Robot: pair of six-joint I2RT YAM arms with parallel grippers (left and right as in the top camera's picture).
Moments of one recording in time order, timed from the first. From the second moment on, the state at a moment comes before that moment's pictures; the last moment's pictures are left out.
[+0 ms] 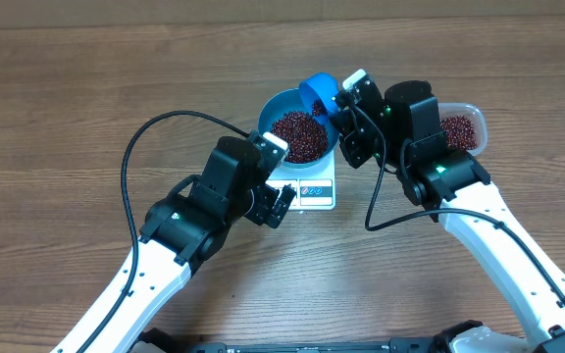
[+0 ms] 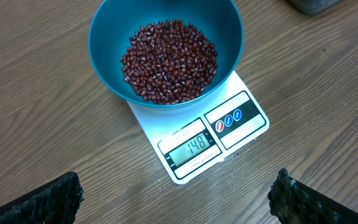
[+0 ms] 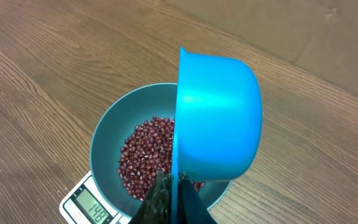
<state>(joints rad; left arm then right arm) -0.55 1.22 0.99 -0.61 -0.03 0.02 0.38 1.42 1.10 -0.30 -0.25 -0.19</state>
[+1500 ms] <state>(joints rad) -0.55 1.22 0.99 -0.61 -0.03 0.02 0.38 1.42 1.10 -0.29 -0.25 -0.19</state>
